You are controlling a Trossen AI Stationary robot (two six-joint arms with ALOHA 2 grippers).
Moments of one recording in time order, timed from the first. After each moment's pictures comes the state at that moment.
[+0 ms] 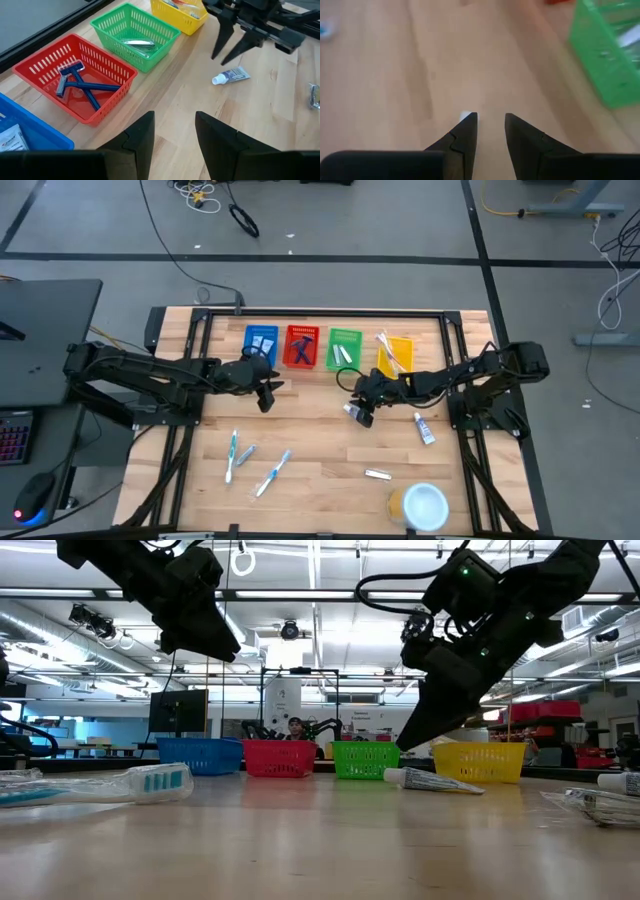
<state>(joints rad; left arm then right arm) -0.05 1.05 0.65 -0.21 -0.37 -0.43 0.02 1.54 0.63 0.10 0.15 0.30</state>
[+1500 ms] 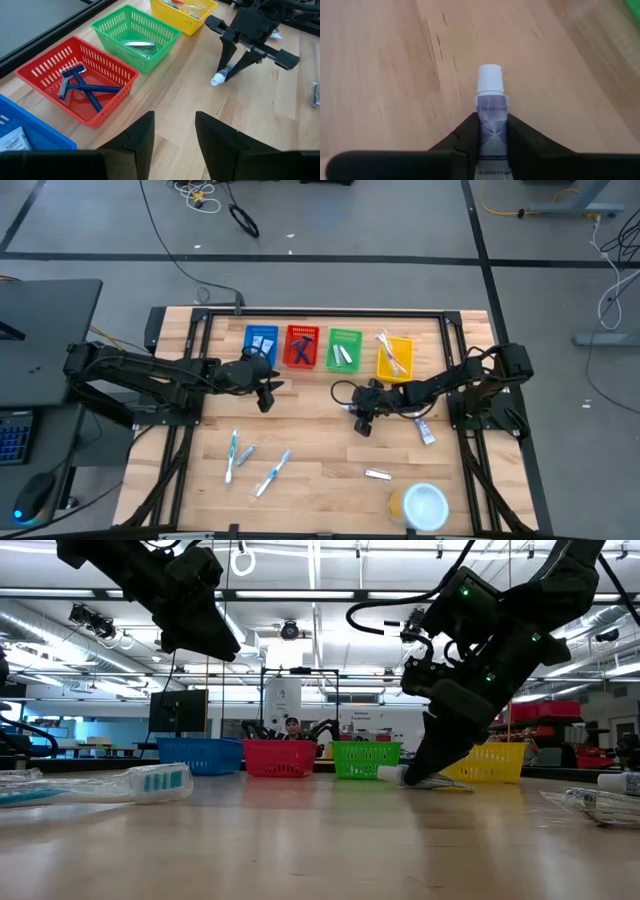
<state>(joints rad) -0.05 1.05 0.65 -0.21 -0.38 -0.41 0.08 1.67 0.63 0.14 0.16 0.38</state>
